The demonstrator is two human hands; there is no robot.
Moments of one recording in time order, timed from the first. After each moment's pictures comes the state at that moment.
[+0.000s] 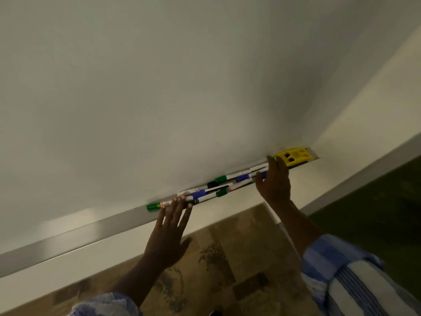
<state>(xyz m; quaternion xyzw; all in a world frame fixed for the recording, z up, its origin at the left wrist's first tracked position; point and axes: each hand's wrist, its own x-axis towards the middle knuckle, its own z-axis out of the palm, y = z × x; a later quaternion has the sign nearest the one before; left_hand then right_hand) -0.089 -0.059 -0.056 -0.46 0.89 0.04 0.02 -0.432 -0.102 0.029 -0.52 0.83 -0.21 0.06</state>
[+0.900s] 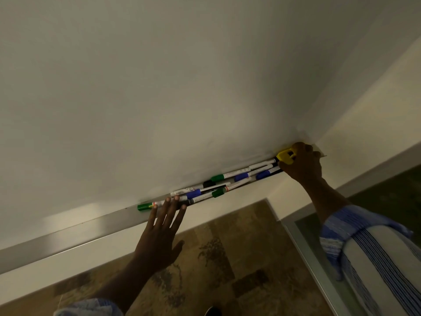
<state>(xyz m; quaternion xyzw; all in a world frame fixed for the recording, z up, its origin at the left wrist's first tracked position) -0.087 -0.064 -0.069 -0.44 0.90 0.00 0.00 -0.545 -0.142 0.037 -0.51 0.85 -0.13 0.08</state>
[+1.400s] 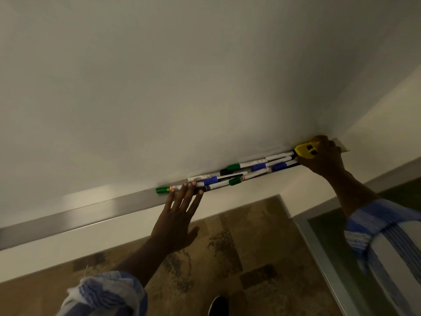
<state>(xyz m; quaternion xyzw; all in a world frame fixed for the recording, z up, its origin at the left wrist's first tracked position) -0.088 -0.065 -0.064 -0.44 0.90 0.01 0.00 -0.551 -0.141 0.032 -0.53 0.83 -0.14 0.11</state>
